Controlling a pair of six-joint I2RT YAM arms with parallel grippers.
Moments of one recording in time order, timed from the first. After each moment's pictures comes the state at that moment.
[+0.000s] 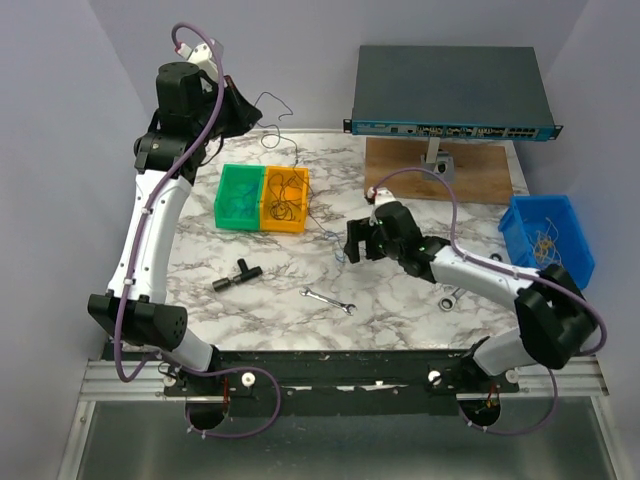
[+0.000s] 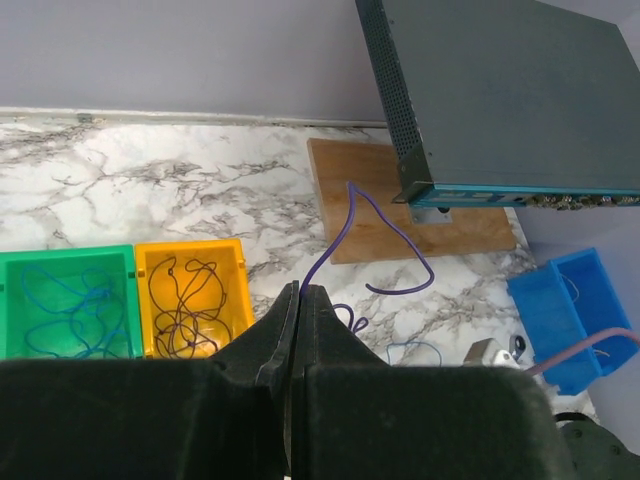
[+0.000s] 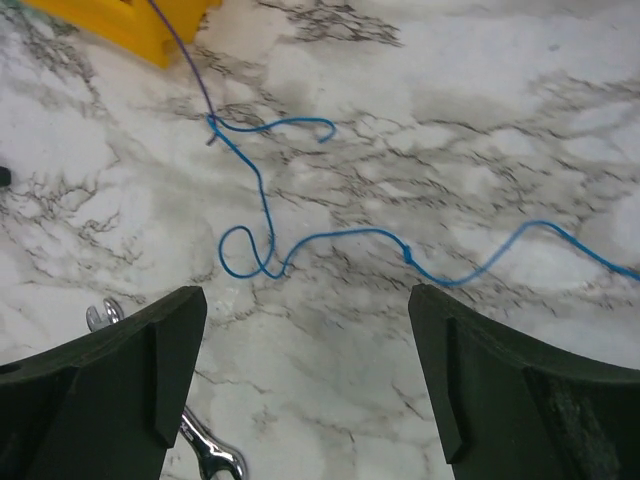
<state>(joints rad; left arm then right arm) -0.17 1.54 1.88 -0.61 0.29 -0.42 0.68 1.41 0.81 -0.05 0.12 0.33</state>
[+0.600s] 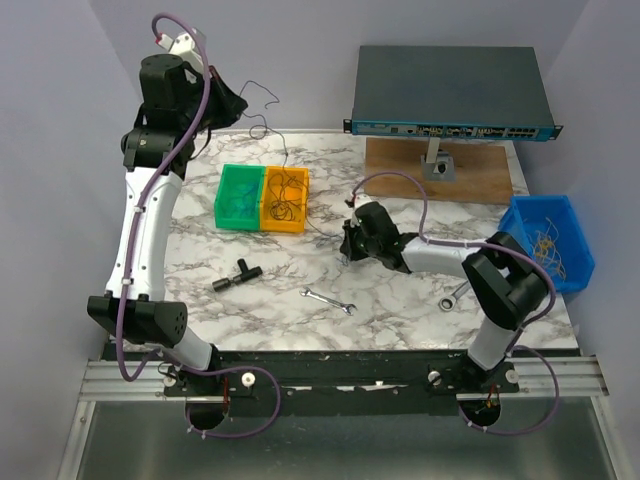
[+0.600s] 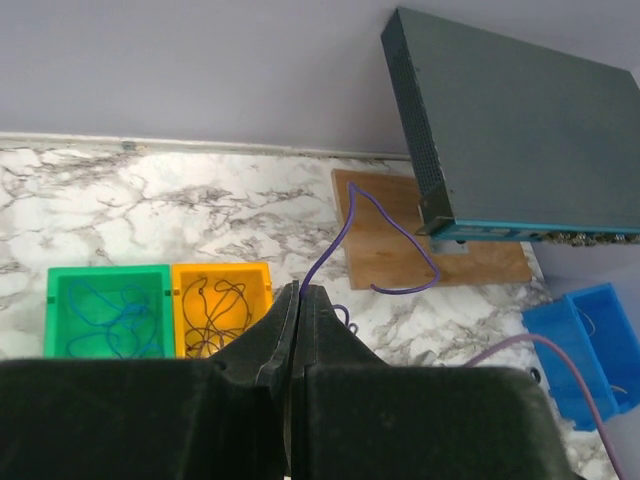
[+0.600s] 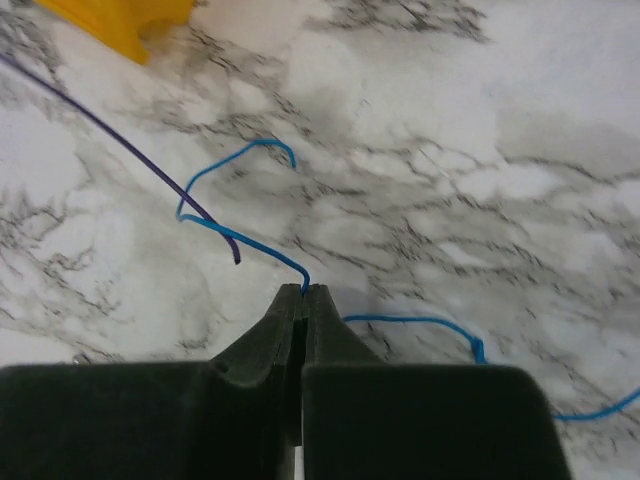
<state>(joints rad) -0.12 1.55 1.94 -0.62 0.29 -0.41 0.68 1.77 0.94 0.14 -0.03 0.30</state>
